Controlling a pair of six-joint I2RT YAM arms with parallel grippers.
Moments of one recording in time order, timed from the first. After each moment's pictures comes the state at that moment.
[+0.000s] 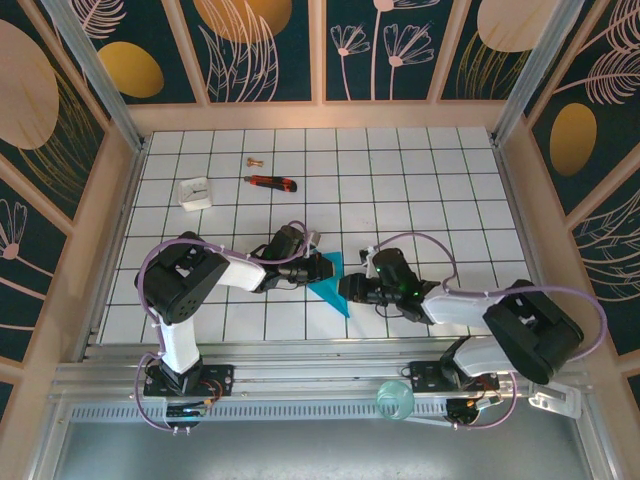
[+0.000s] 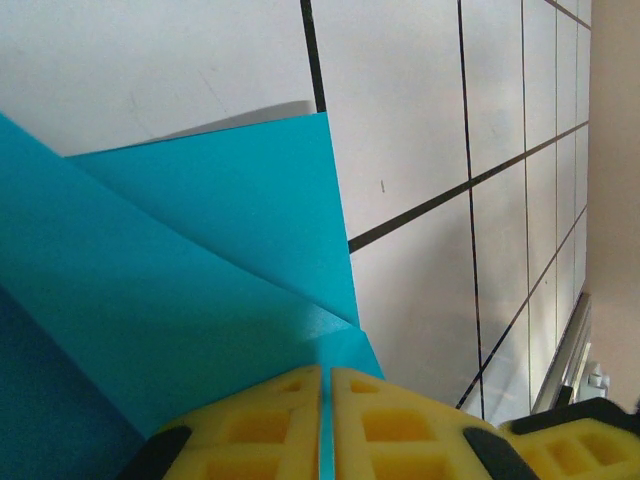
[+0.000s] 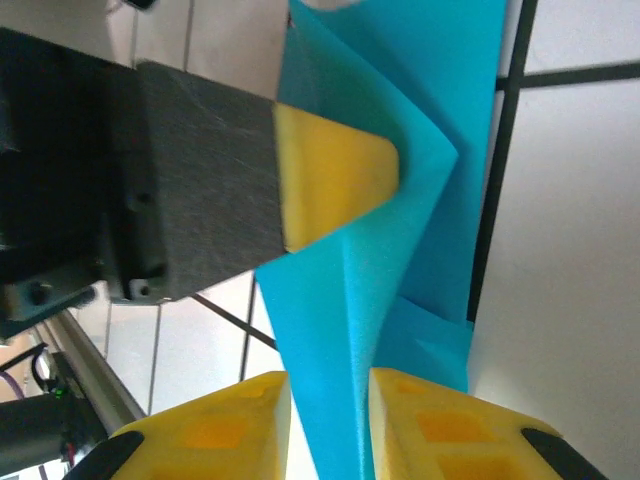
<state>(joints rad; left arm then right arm) -0.71 1.87 0.73 0.42 0.49 -0.90 0.74 1.32 0.35 0.30 -0.34 0.83</state>
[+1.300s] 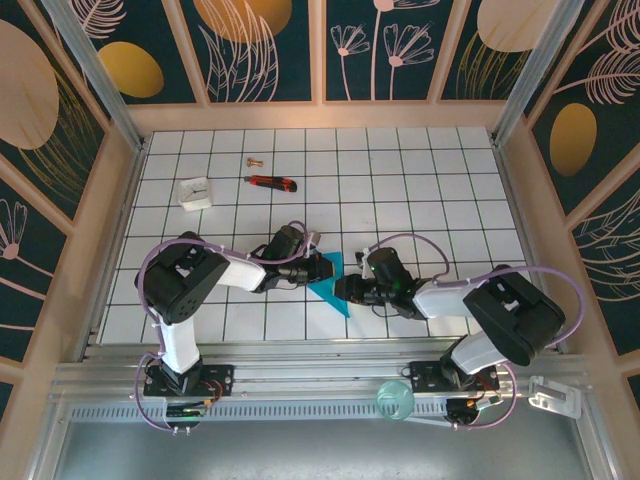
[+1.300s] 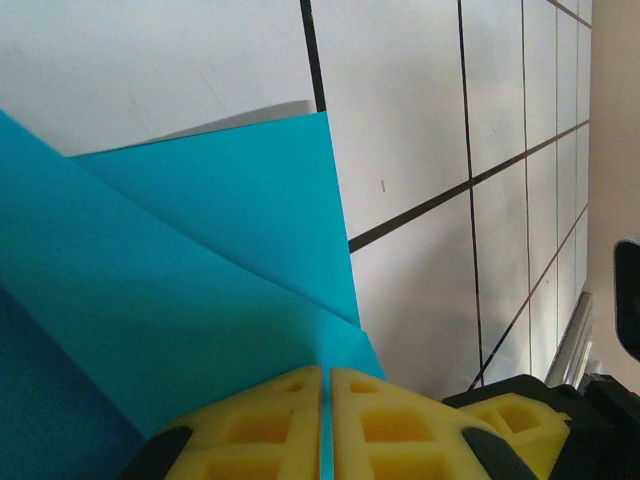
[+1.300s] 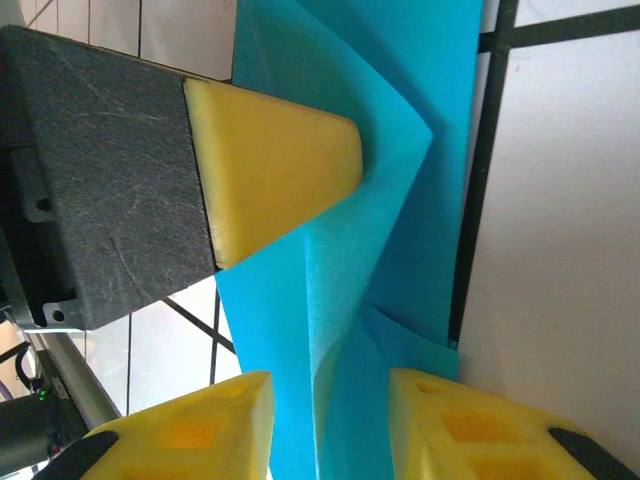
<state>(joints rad) -0.71 1.87 0.73 0.42 0.49 -0.90 0.74 1.47 0.38 0.36 -0.38 0.84</state>
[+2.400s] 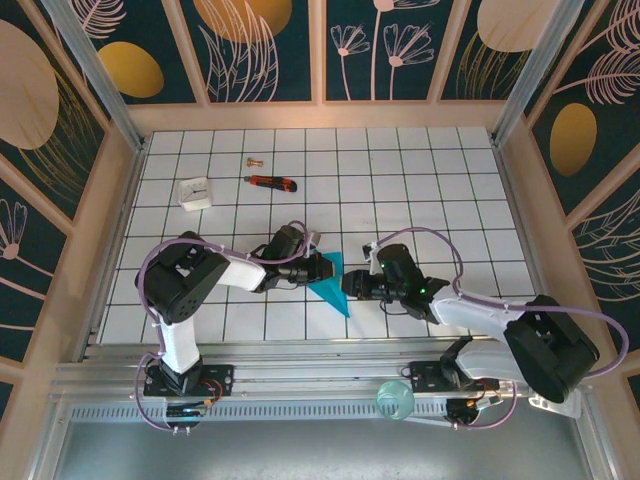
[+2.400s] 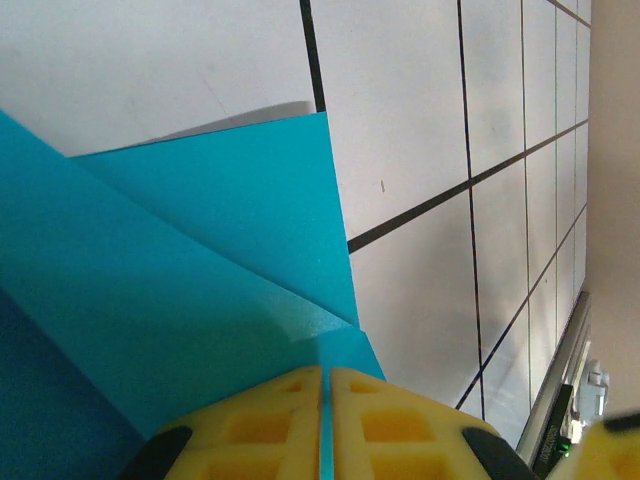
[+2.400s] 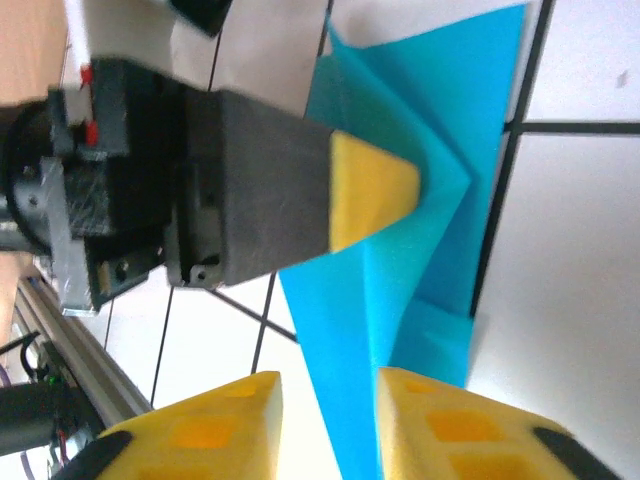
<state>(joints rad) -0.71 1.87 0.73 0.42 0.49 -0.90 0.75 1.21 0.39 0.14 -0.31 0.75</state>
